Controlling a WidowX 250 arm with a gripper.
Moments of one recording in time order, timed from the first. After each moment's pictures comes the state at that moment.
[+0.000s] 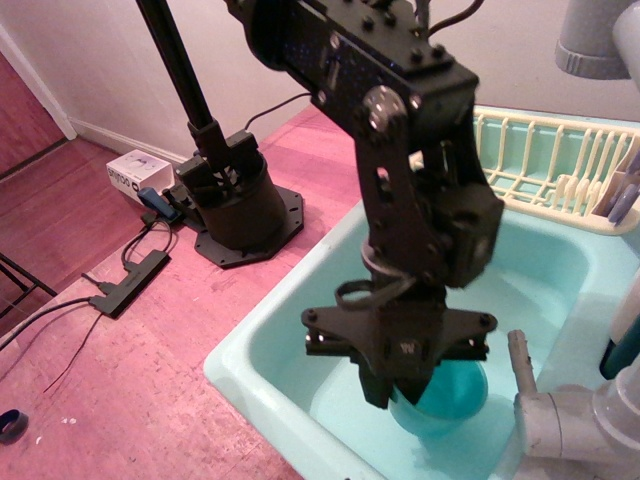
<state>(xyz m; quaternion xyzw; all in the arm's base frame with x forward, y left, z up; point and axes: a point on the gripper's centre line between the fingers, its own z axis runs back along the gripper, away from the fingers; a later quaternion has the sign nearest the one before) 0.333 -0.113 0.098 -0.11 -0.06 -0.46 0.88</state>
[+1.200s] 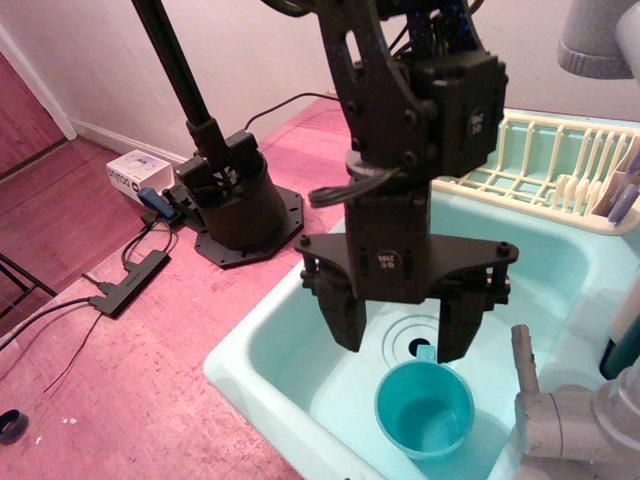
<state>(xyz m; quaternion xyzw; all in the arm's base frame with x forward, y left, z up) 0.334 -0.097 0.146 -0.06 -0.08 -0.52 0.85</state>
